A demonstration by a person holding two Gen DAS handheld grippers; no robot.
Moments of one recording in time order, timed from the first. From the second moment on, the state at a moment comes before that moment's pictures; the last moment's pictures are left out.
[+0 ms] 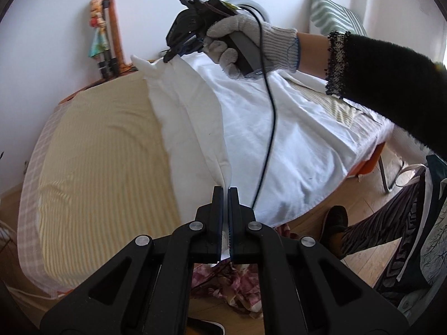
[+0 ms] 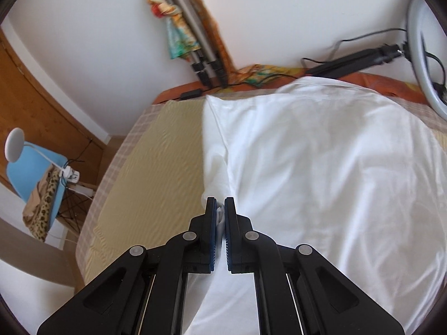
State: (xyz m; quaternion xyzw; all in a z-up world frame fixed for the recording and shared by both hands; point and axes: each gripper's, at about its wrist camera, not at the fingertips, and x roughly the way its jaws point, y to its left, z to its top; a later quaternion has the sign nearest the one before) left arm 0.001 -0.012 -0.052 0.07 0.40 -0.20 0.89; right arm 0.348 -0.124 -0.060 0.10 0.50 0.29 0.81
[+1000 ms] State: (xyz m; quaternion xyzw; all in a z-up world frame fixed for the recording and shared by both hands) left arm 0.007 -0.021 -0.076 0.04 0.42 -0.18 0.89; right arm 0.213 -0.276 -0.004 -0.01 0.43 0.16 0.89
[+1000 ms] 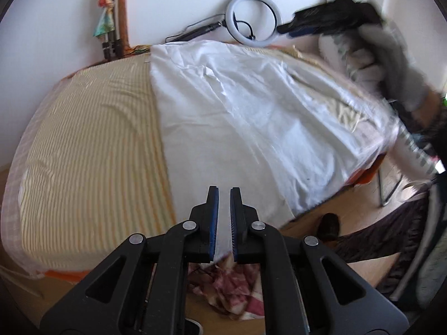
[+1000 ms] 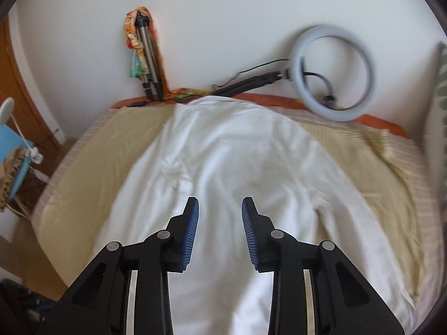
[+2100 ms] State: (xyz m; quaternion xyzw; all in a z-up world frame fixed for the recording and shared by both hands) left arm 0.025 -0.175 -0.056 0.05 0.38 -0.28 0.88; right arm 0.149 -0.527 -0.048 0.01 0.47 0.04 0.88
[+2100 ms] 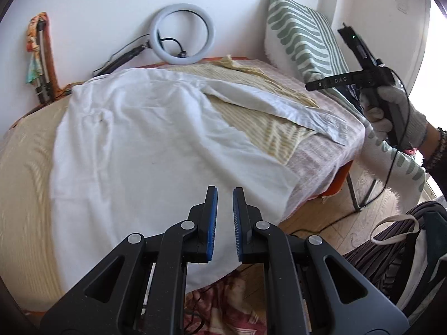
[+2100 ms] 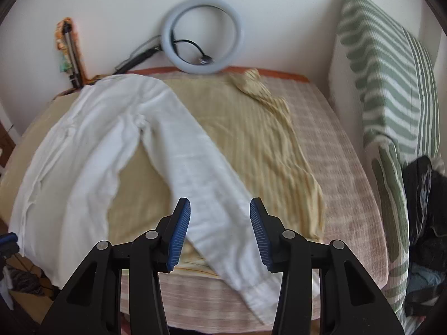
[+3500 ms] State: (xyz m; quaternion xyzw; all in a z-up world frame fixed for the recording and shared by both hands) left arm 0.050 -0.116 -0.061 -0.07 0.40 -0.24 0.88; right arm 0.125 -0.397 0.010 -0.03 0.43 0.22 0.87
